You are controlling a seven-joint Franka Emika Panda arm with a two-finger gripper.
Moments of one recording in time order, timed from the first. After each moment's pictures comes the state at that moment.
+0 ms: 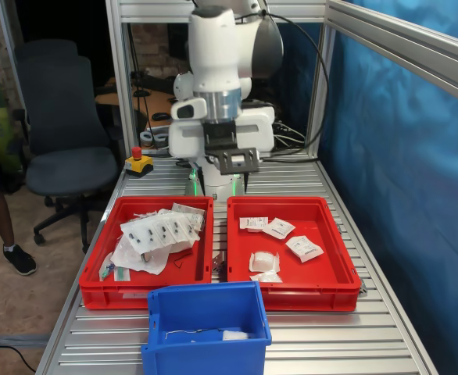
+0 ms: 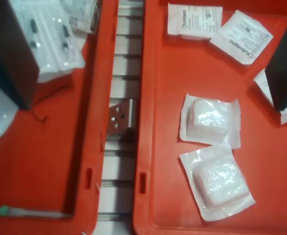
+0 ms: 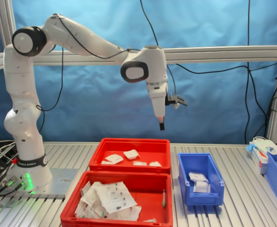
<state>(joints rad) 0.23 0.07 -0.22 -2.01 0.08 2.22 0.77</state>
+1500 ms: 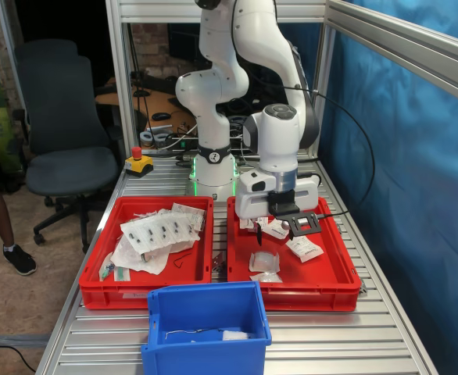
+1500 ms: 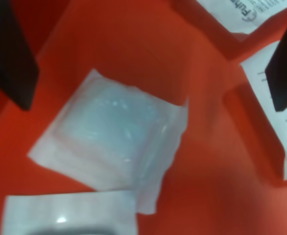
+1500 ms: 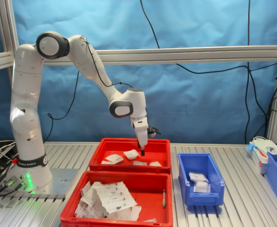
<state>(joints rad) 0.52 0.23 -0.22 -2.39 0.08 2.71 0.77</state>
